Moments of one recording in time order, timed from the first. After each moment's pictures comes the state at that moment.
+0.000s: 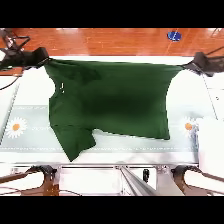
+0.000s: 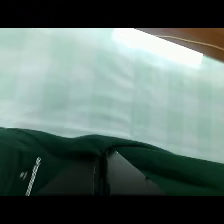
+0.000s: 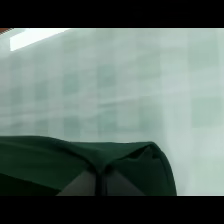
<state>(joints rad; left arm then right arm) 0.11 -1.44 1.36 1.06 -0.76 -1.51 -0.29 -1.43 1.40 -0.89 1.09 1.38</state>
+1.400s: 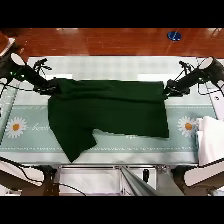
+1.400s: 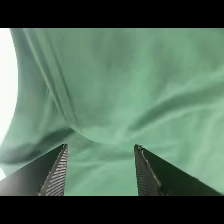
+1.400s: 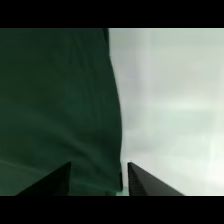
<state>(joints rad) 0.17 -1.76 1.50 1.21 -1.39 -1.32 -0.19 -1.77 1.46 -1.17 1.33 1.41</state>
